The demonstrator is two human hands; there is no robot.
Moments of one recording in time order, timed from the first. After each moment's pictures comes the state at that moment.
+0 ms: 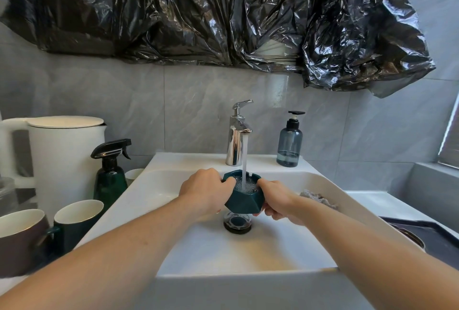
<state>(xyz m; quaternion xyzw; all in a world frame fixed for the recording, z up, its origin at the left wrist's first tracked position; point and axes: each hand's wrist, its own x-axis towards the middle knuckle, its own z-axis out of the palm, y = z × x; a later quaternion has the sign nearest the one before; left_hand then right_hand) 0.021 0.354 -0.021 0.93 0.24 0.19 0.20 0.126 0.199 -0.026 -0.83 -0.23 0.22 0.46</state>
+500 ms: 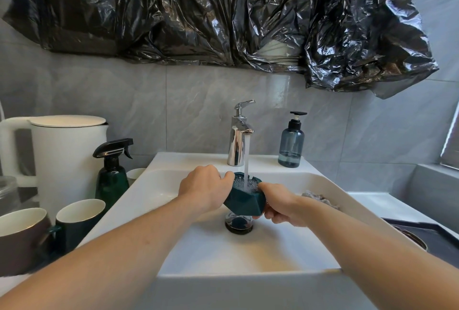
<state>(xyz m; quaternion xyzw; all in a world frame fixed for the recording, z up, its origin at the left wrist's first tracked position) 0.025 0.358 -0.021 0.91 0.26 0.24 0.20 0.130 0.201 -0.031 -0.83 -0.21 0.26 0.45</state>
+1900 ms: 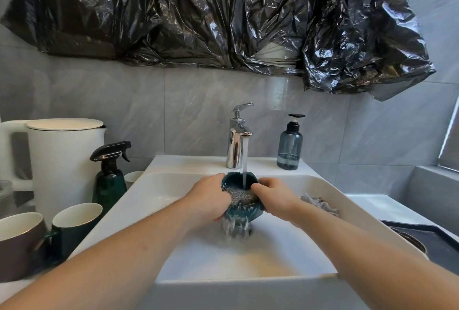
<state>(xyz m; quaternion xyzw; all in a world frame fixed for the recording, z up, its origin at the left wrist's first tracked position) 0.022 0.358 -0.025 0.91 0.17 0.15 0.35 0.121 0.202 -0.024 -0.83 -0.29 0.10 0.46</state>
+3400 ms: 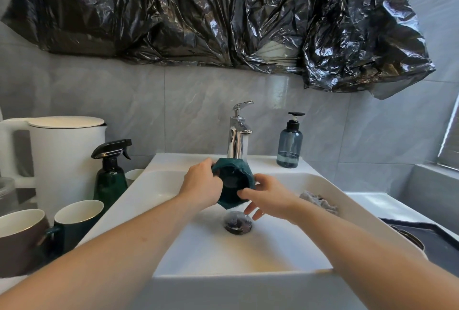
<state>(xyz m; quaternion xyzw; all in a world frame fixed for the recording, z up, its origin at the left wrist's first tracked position) 0.027 0.365 -0.021 0.87 0.23 0.29 0.33 0.121 0.205 -0.027 -0.80 -0.35 0.17 0.46</state>
